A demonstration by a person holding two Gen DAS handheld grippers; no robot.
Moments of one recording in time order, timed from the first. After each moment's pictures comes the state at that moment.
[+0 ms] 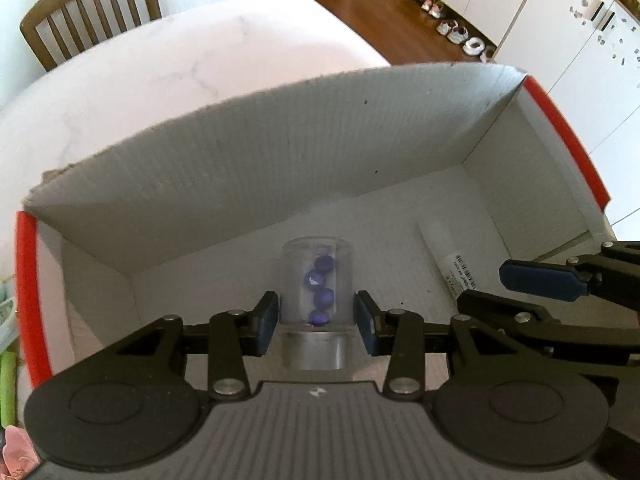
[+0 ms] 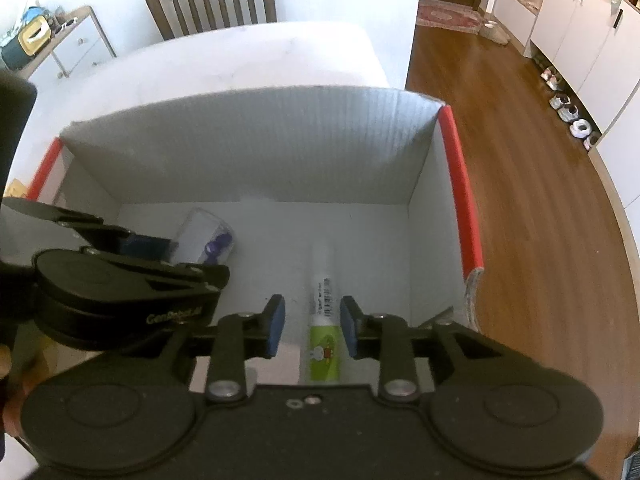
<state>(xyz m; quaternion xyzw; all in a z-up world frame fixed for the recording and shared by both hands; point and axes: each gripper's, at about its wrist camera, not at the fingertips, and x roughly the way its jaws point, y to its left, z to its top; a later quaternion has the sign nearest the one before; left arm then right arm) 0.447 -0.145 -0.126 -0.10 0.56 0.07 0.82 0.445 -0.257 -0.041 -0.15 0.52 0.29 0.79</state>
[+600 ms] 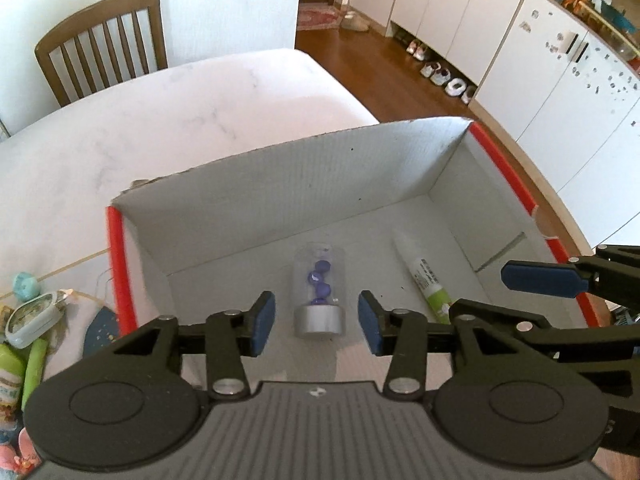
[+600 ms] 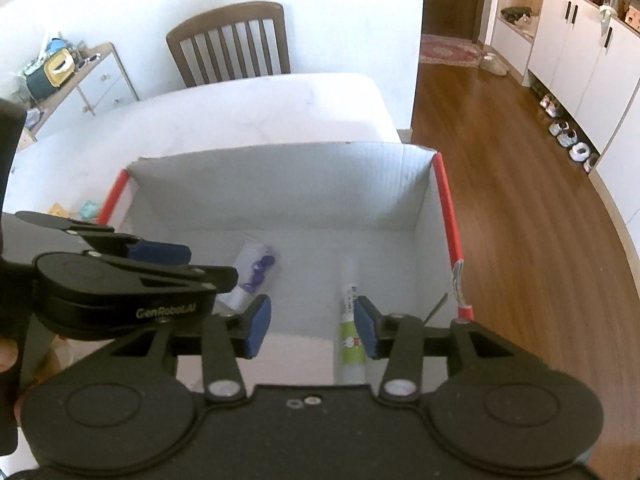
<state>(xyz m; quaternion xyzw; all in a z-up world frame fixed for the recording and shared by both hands) 0.388 -0.142 -0.071 -0.11 0.50 0.06 0.86 0.401 -0.274 0.009 -0.12 0.47 0.31 0.82</state>
